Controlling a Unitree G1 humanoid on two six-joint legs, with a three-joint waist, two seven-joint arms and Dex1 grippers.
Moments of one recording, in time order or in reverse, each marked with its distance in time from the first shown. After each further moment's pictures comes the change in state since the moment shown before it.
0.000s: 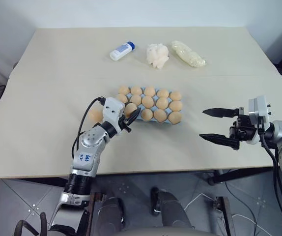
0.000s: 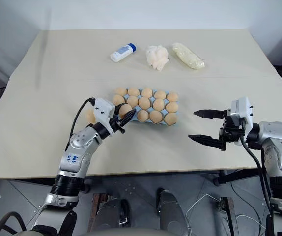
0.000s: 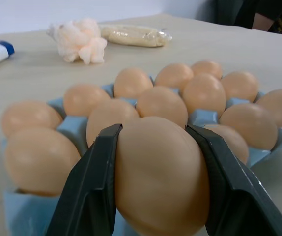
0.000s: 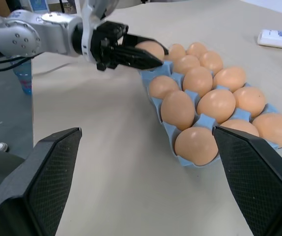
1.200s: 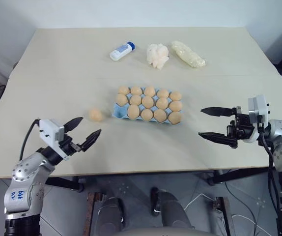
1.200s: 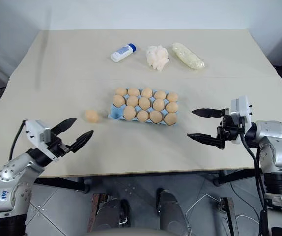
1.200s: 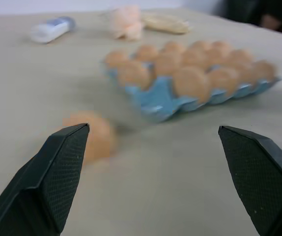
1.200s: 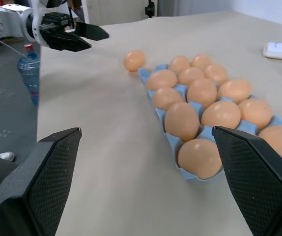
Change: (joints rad) left arm 0.465 0.305 0.413 -0.350 -0.337 0.132 -0.246; right arm -0.059 0.045 0.007 0.098 0.001 -0.044 0.078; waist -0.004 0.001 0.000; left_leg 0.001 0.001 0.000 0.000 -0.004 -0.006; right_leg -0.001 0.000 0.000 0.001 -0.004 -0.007
